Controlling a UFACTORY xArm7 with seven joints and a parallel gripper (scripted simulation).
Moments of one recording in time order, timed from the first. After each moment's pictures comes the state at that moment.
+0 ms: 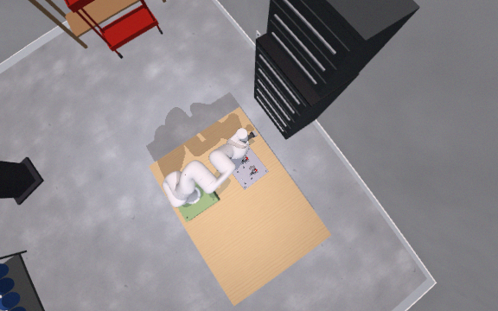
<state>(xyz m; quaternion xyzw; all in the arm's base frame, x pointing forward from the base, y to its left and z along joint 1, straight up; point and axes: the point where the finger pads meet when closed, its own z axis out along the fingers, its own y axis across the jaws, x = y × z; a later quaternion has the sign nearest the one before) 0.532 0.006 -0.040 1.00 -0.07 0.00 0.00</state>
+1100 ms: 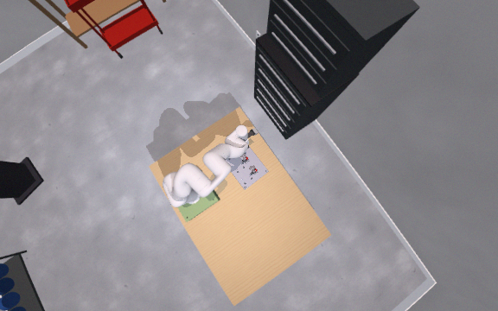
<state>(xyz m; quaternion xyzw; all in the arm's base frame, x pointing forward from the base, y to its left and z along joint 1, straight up) 0.533 0.006 0.014 1.00 -0.07 0.00 0.00</state>
